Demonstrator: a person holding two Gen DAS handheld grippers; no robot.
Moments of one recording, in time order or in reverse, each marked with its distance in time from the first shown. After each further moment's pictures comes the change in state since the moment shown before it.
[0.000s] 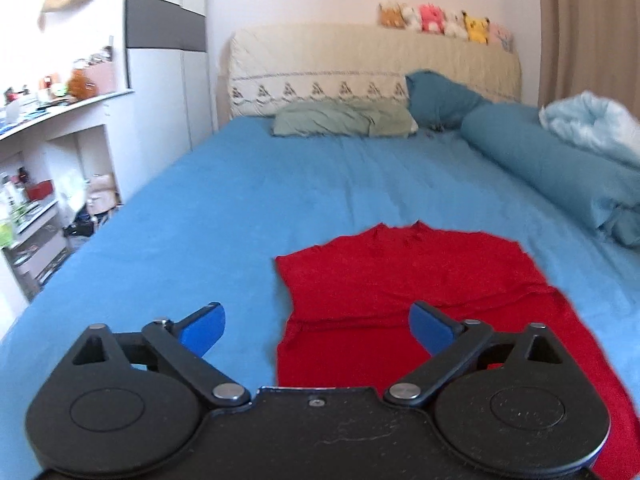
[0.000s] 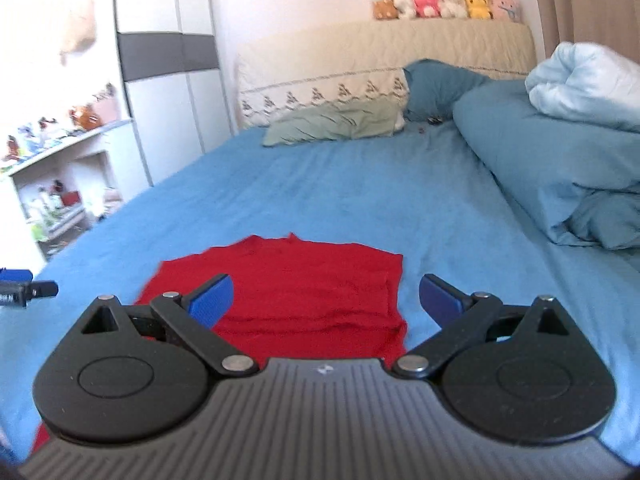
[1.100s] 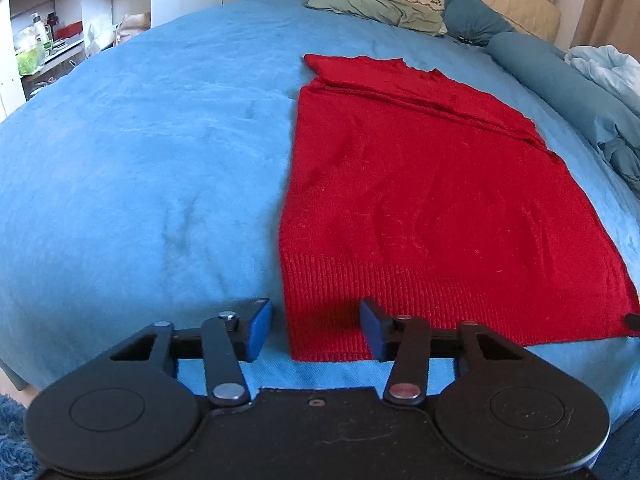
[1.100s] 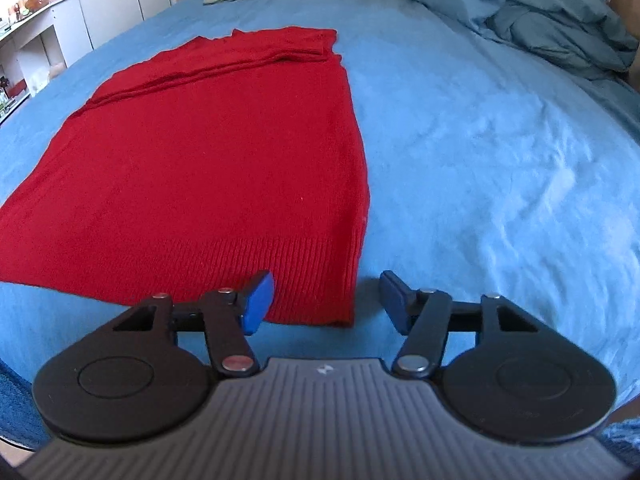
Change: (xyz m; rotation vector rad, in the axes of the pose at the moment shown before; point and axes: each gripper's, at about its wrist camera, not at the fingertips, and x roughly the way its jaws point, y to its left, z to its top) left arm -0.034 0.008 -0.184 -0.165 0.319 -0.010; right arm -0.047 0.005 -0.207 0.031 0.391 -0.207
